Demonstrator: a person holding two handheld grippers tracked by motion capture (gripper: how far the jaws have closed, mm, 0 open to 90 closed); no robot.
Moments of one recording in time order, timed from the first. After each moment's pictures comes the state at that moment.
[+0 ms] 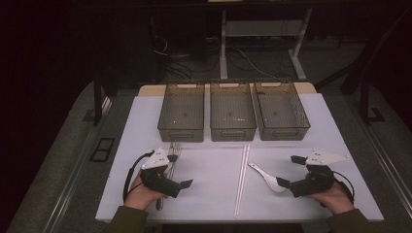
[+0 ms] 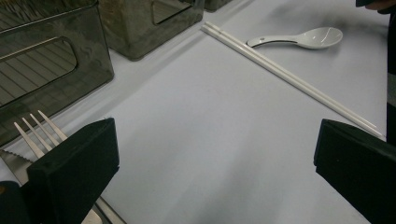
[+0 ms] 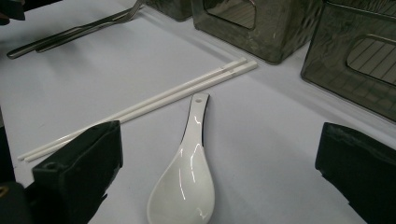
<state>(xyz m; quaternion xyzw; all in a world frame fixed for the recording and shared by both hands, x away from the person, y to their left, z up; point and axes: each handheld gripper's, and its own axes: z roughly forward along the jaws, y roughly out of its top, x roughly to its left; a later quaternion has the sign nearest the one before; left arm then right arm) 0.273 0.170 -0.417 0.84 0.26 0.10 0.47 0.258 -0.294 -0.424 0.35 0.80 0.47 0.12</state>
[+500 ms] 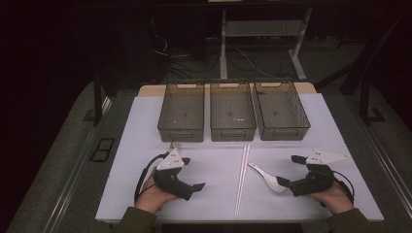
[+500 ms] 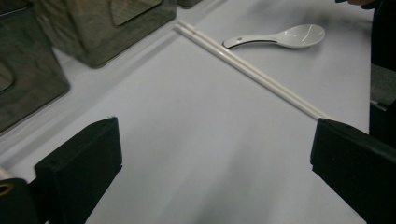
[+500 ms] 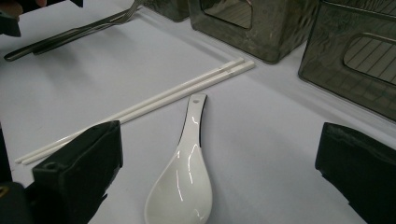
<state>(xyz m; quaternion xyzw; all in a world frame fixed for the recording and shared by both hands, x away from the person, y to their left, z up) 0.270 0.135 -0.418 0.85 0.24 0.08 0.46 0.259 -0.294 -0.425 0.35 0.80 0.47 0.12</state>
